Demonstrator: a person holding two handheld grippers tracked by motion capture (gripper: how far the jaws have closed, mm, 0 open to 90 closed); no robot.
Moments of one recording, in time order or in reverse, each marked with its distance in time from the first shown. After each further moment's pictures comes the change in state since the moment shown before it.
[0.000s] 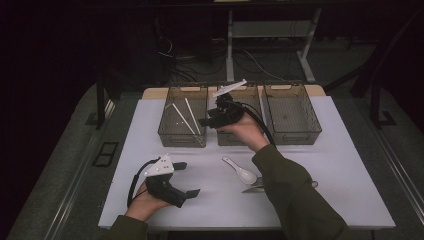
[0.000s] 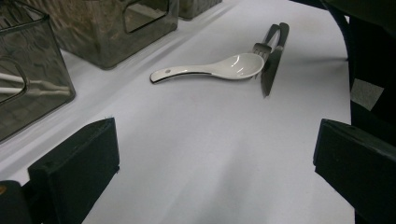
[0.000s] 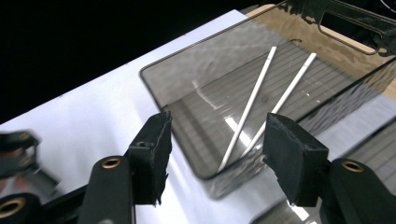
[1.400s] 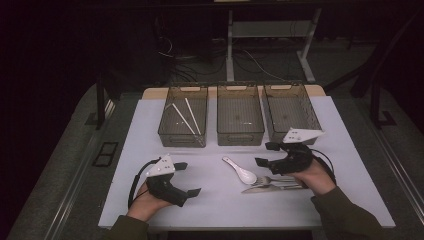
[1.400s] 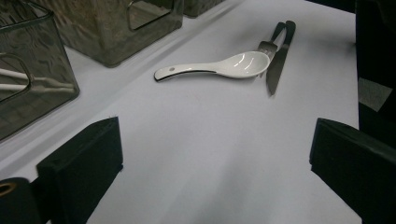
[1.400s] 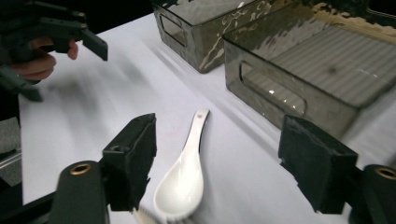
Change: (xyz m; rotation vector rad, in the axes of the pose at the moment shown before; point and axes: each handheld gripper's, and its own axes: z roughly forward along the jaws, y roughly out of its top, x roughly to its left) left arm -0.002 0.000 0.002 0.005 0.024 -0.008; right arm 0.011 -0.155 -0.134 -0.110 -0.070 0.008
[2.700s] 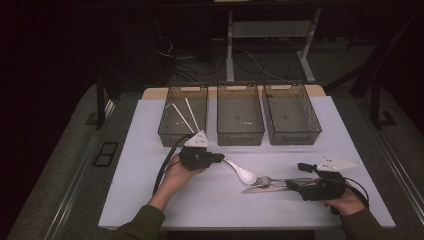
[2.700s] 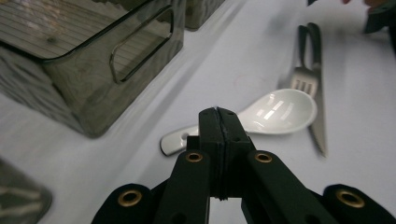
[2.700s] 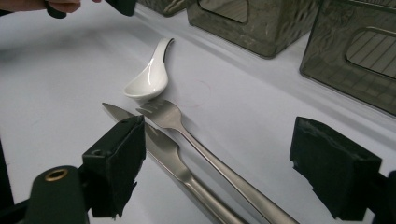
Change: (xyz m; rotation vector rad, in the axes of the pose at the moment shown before) left arm 0.032 0.057 0.092 0.102 -0.075 0.070; right arm -0.010 -0.086 -0.055 0.001 -0.116 0.038
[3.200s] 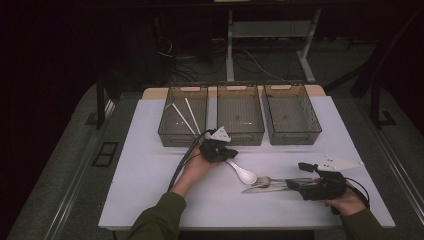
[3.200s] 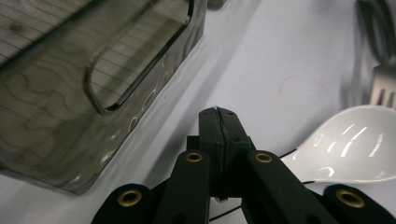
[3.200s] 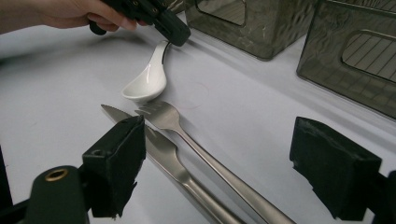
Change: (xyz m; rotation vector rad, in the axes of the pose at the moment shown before) left arm 0.016 0.013 0.062 0.118 0.022 0.015; right arm 0.000 0.000 -0.002 -0.006 -0.004 0.002
